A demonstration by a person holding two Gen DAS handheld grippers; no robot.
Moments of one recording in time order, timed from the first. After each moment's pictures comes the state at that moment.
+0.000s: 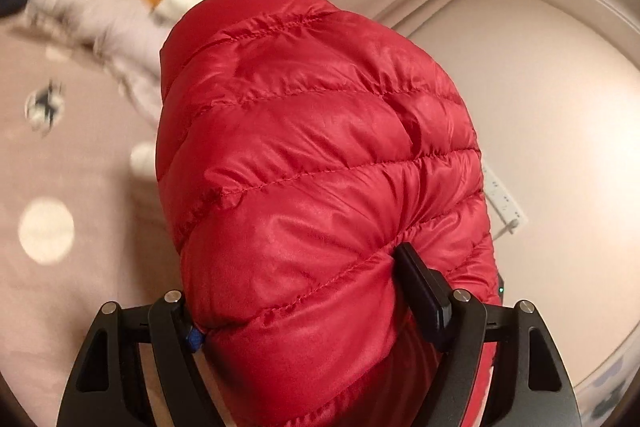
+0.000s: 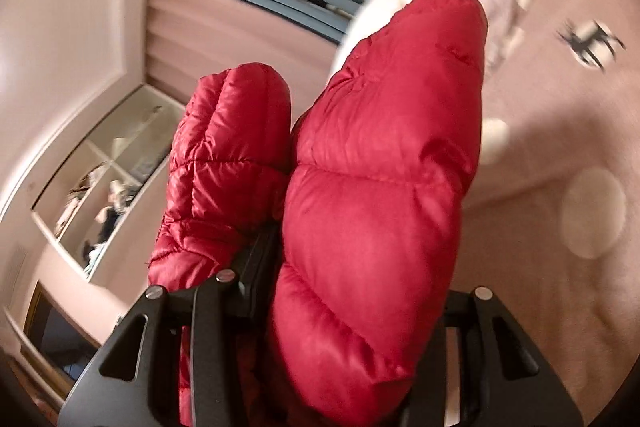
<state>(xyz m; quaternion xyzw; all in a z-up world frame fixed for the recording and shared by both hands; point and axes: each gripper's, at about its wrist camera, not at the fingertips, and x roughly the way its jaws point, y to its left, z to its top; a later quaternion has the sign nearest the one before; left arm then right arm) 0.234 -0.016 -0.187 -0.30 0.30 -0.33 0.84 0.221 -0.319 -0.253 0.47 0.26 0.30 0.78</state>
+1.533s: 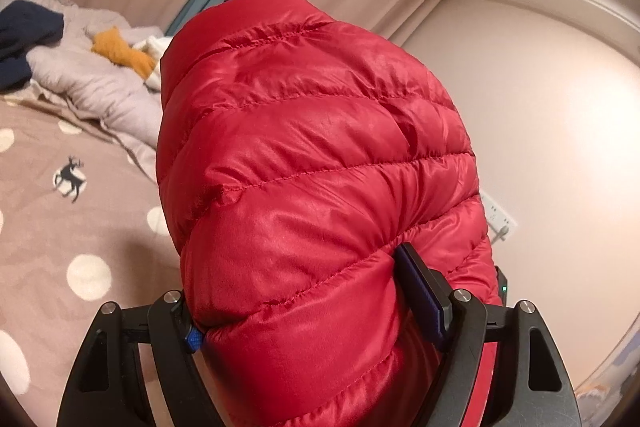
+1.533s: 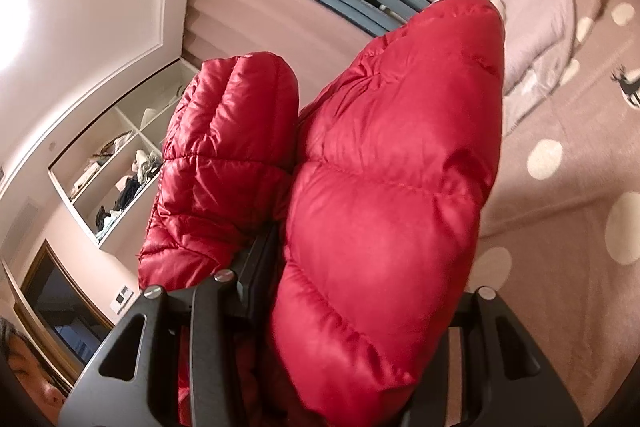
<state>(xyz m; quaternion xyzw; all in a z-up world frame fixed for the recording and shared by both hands) 0.177 0.020 -0.147 -0.27 0.23 -0.32 0.88 0.194 -0.292 -0.204 0.42 0.23 0.36 0.80</state>
